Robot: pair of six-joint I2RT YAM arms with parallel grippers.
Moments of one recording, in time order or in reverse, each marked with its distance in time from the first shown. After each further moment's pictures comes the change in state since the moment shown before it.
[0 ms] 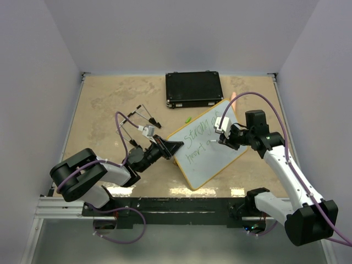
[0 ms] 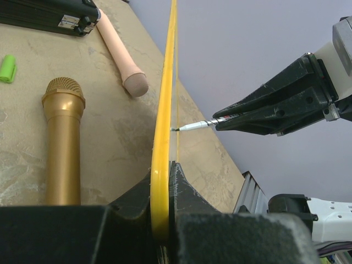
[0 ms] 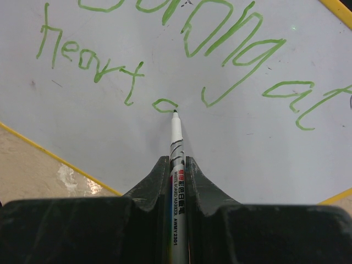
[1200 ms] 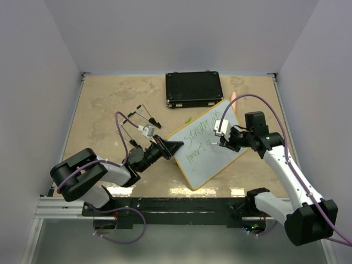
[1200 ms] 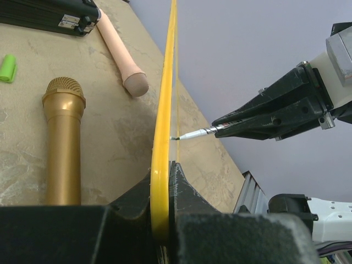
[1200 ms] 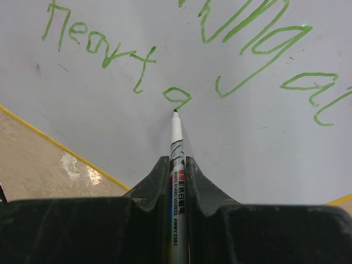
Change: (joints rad) left arm 0.000 0.003 0.000 0.001 0.004 -0.001; right arm 0.000 0.003 -0.008 -0.044 0.003 -0.055
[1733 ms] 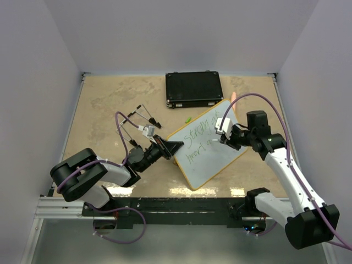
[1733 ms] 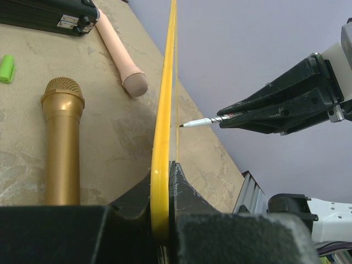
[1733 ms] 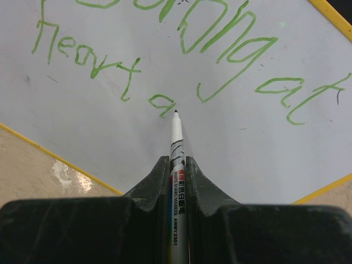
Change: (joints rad) left arm 0.000 0.000 0.000 0.000 0.001 0.000; right arm 0.000 -0.037 0.007 0.029 0.019 0.039
